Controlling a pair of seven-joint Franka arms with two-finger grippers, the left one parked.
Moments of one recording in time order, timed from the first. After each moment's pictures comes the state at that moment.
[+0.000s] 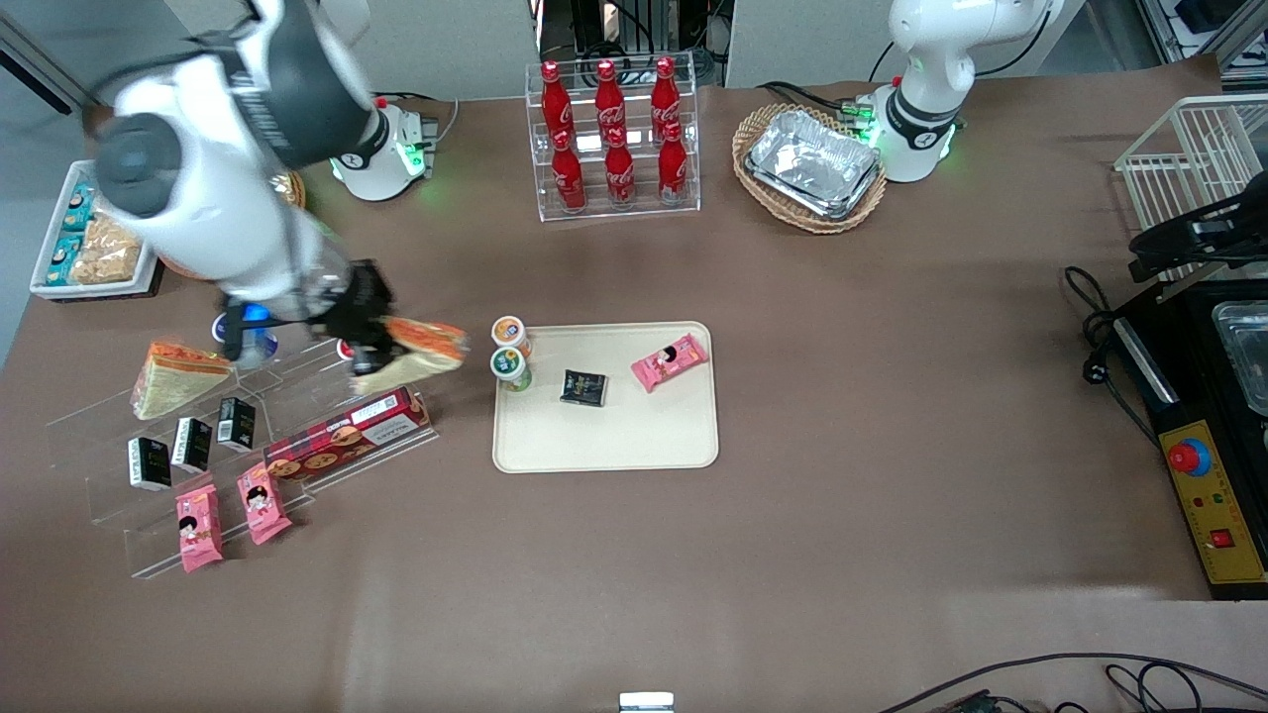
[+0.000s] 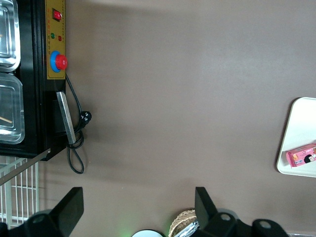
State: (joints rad) arm 0.79 0.18 -0.44 -1.56 0.18 1.72 1.79
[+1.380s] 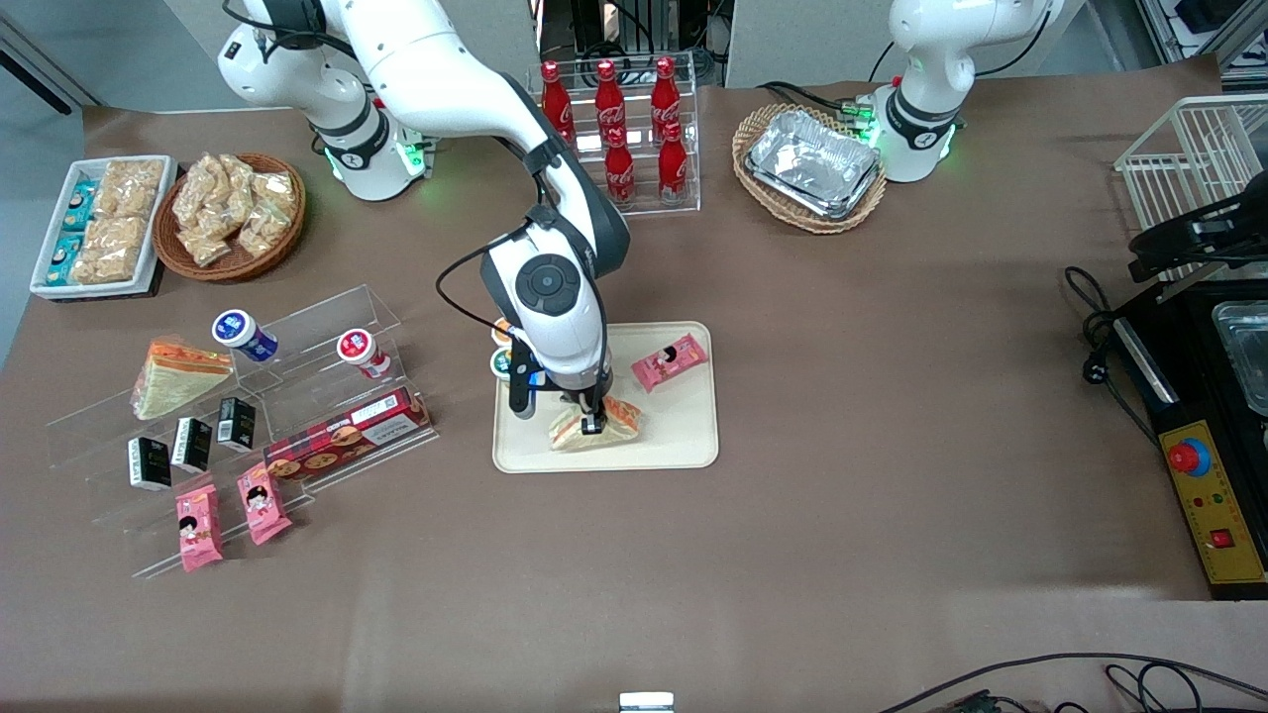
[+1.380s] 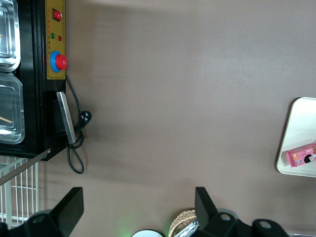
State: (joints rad) arm 1.01 0.66 -0.41 -1.58 0.30 2.31 2.07
